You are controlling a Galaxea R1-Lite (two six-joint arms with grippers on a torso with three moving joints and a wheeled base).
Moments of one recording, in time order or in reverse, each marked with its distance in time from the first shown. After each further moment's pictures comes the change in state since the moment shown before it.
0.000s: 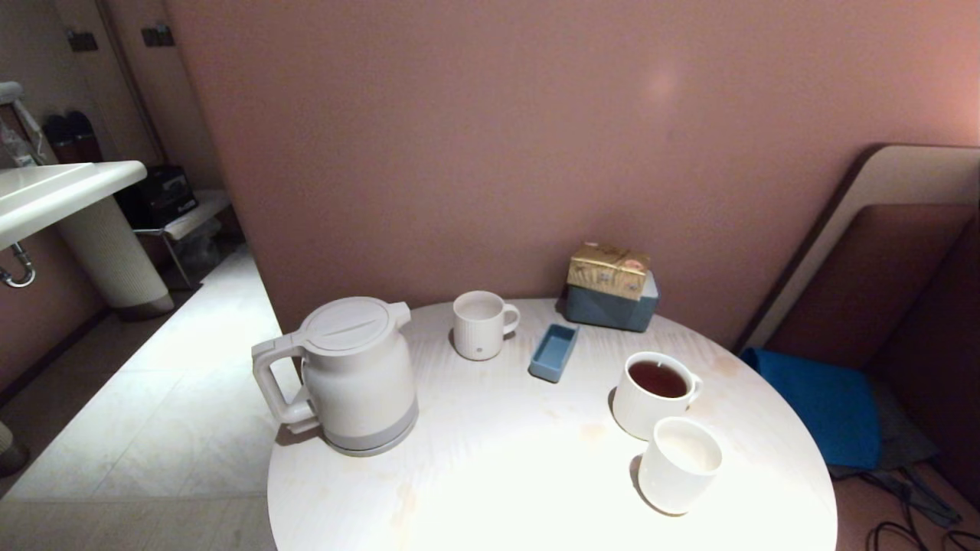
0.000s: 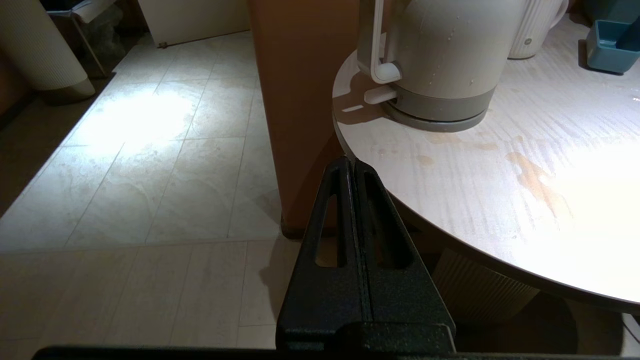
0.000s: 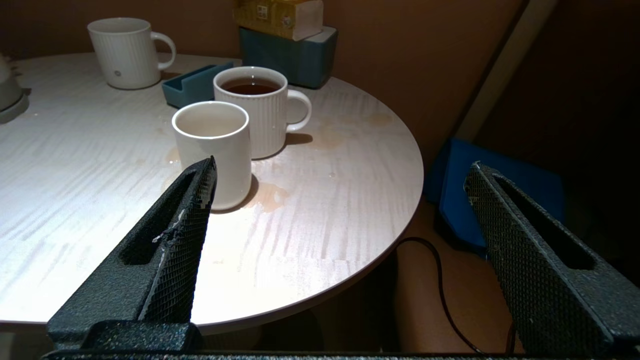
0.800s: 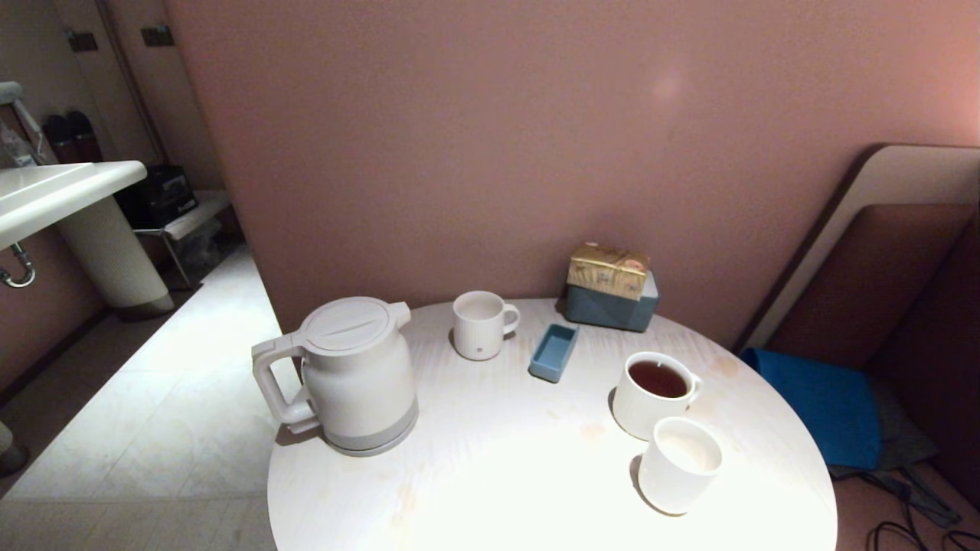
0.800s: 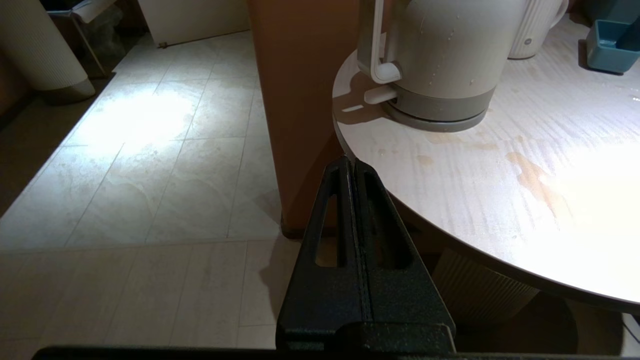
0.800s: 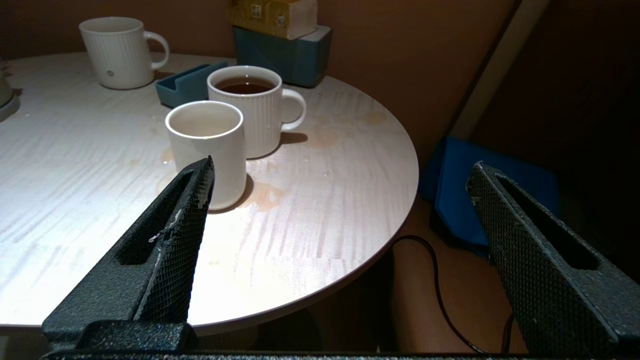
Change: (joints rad) left arm 0.000 0.000 0.000 0.000 0.000 0.000; right arm 0.000 0.000 0.000 0.001 -0.014 -0.002
